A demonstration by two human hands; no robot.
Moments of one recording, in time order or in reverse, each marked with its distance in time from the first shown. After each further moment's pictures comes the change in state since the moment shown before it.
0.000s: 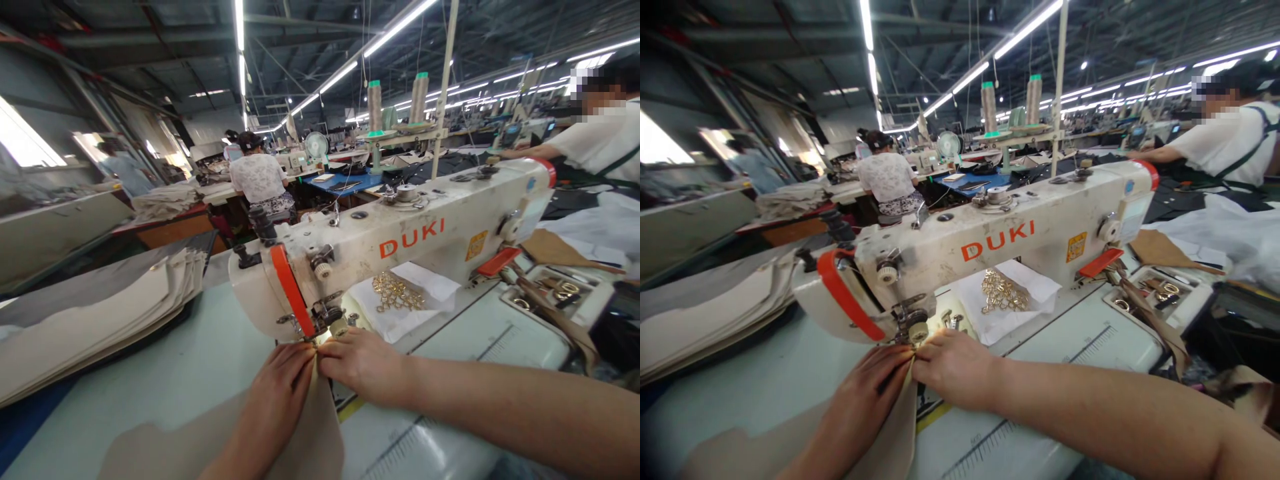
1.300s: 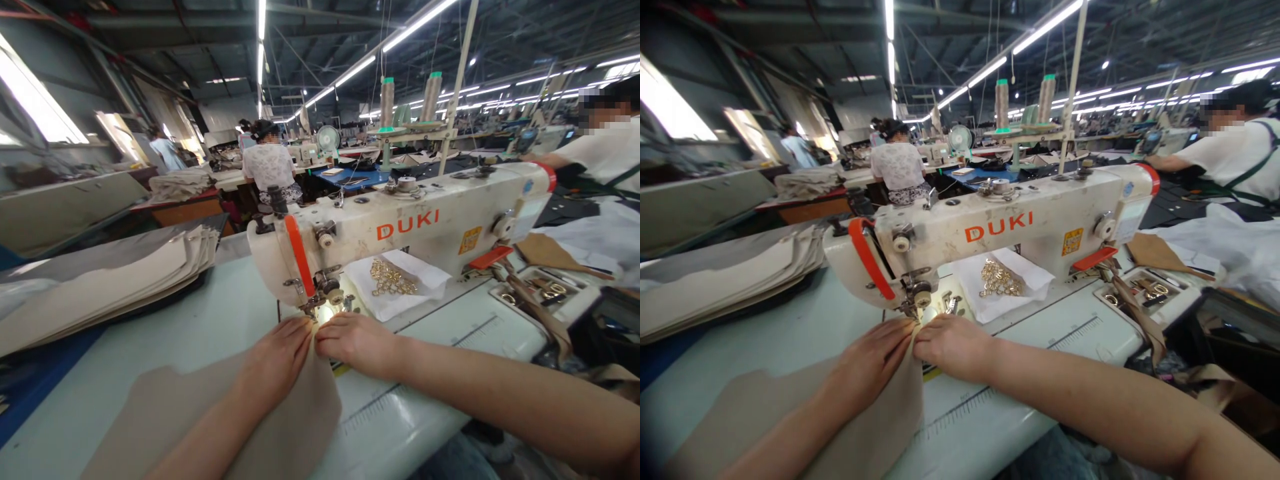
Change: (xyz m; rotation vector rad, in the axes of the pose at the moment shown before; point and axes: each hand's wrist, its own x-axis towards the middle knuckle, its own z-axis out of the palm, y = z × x) left_hand -0.005 0.007 -0.005 0.197 -0.169 0.090; right_hand -0.007 -0.002 -0.005 0.049 -0.077 -0.107
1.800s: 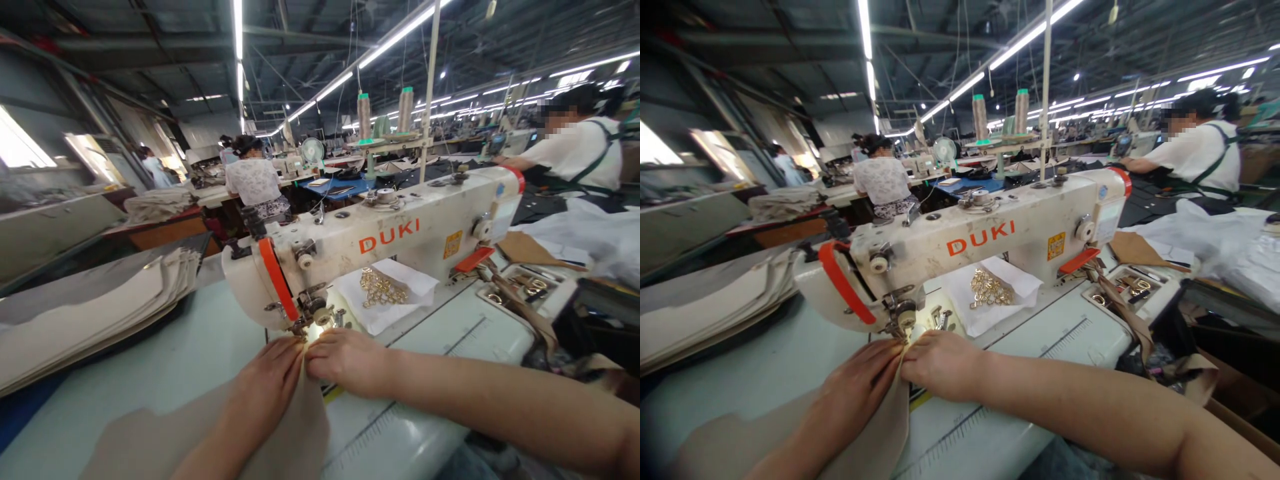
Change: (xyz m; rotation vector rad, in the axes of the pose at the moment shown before) left_hand 0.004 -0.005 -0.001 -0.027 0.042 0.019; right_hand 0.005 0.000 0.001 -0.027 0.035 0.004
